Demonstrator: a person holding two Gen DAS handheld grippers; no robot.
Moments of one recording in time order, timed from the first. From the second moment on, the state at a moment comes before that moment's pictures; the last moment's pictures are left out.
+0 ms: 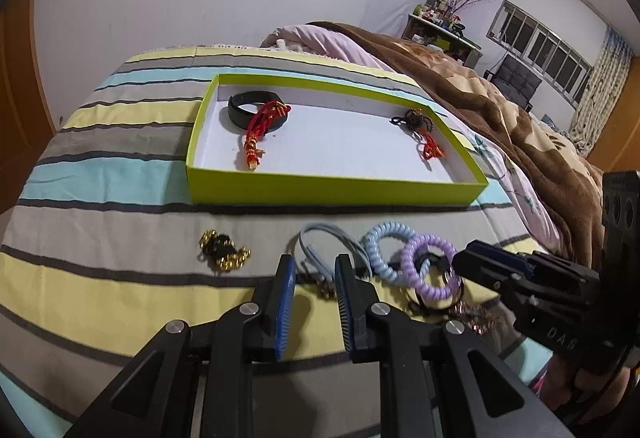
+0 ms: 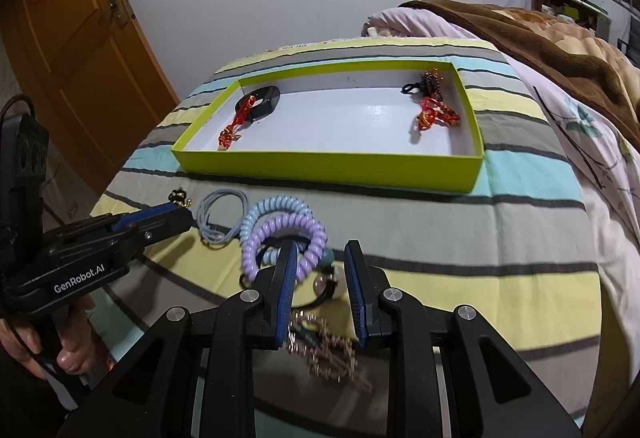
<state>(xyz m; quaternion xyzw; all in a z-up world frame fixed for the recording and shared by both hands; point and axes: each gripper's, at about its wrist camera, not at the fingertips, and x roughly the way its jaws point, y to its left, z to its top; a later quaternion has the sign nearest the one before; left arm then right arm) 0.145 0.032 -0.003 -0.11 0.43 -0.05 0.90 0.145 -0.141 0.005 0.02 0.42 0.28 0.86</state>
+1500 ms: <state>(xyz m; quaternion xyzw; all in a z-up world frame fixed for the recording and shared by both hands) 0.120 0.026 0.000 -0.08 0.41 -0.05 0.91 0.127 -0.164 0.007 0.04 0.42 0.30 0.86</state>
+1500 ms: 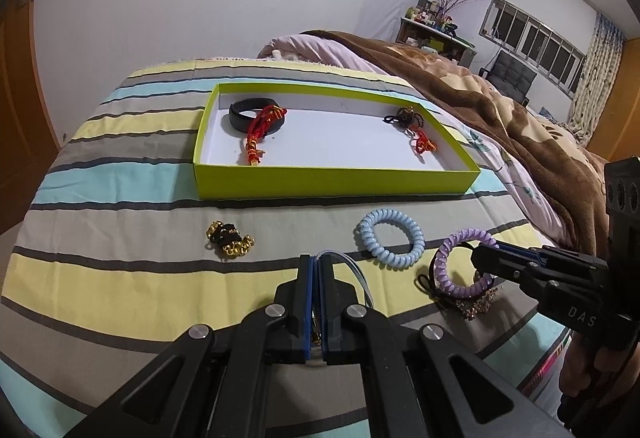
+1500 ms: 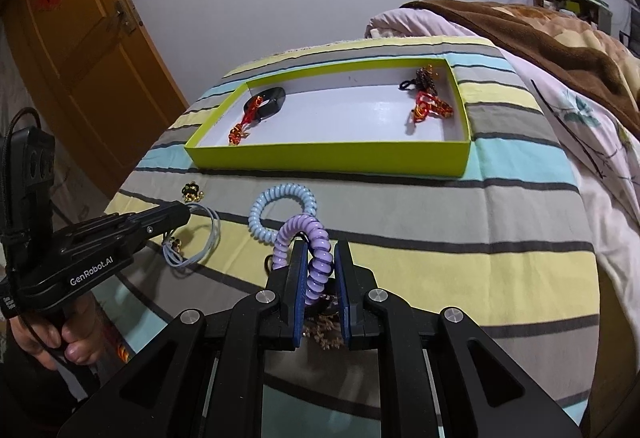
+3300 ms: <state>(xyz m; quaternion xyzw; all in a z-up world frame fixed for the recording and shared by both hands) 0.187 0.050 0.046 -0.05 0.35 -0.03 0.93 0.208 -0.193 0.043 0.07 0.37 0.27 0.89</state>
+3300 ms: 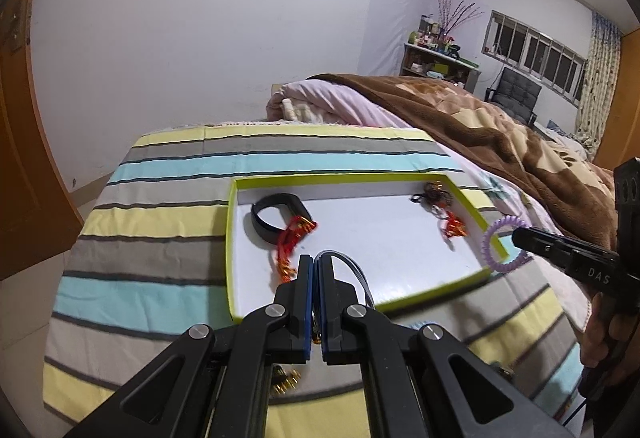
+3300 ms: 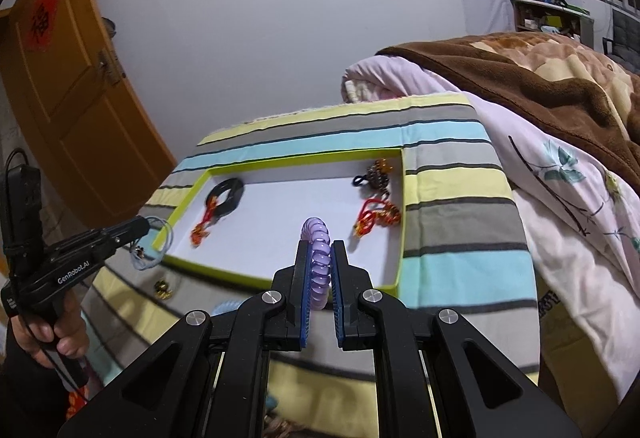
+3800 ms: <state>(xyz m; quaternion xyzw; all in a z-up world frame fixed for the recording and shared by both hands) 0.233 0.065 0.008 -0.06 0.40 -0.01 0.92 0.247 -0.189 0.008 0.07 0.42 0.25 0.87</state>
